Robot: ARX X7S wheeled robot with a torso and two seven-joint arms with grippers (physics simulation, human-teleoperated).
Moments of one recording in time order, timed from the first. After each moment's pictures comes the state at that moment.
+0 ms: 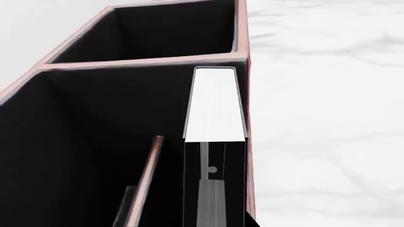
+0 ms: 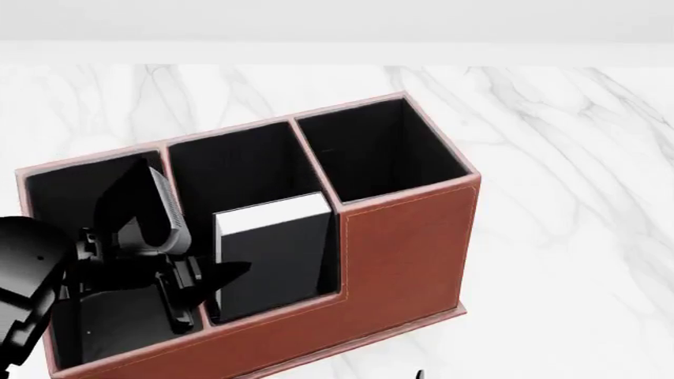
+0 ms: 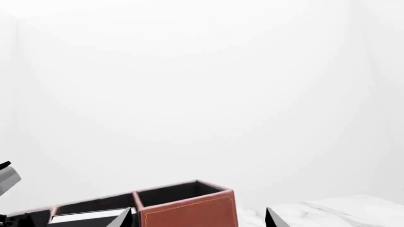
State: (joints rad) left arm -1.21 -0.19 0.83 -1.31 -0.43 0.08 0.97; right arm -0.18 0.35 -0.37 -0.19 0.15 -0.61 0.45
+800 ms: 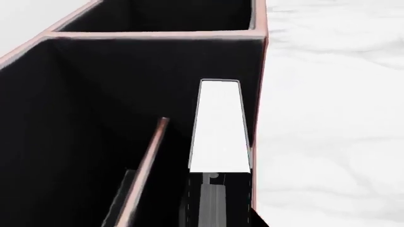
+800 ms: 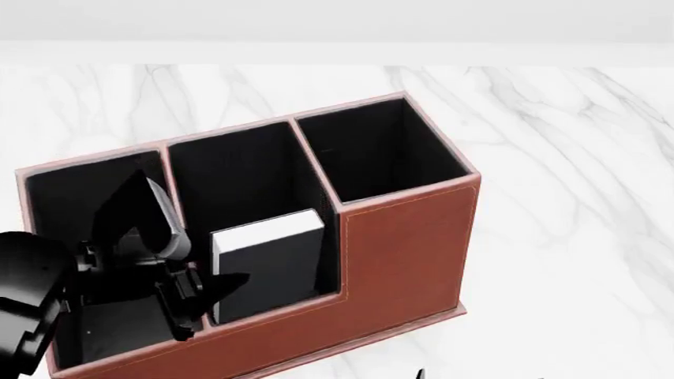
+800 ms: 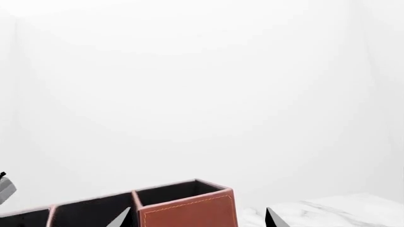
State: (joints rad) left arm -1.16 -0.16 0.39 -1.31 -0.01 0.03 1.01; right arm -0.17 0.35 -0.38 -0.19 0.16 -0.61 0.46
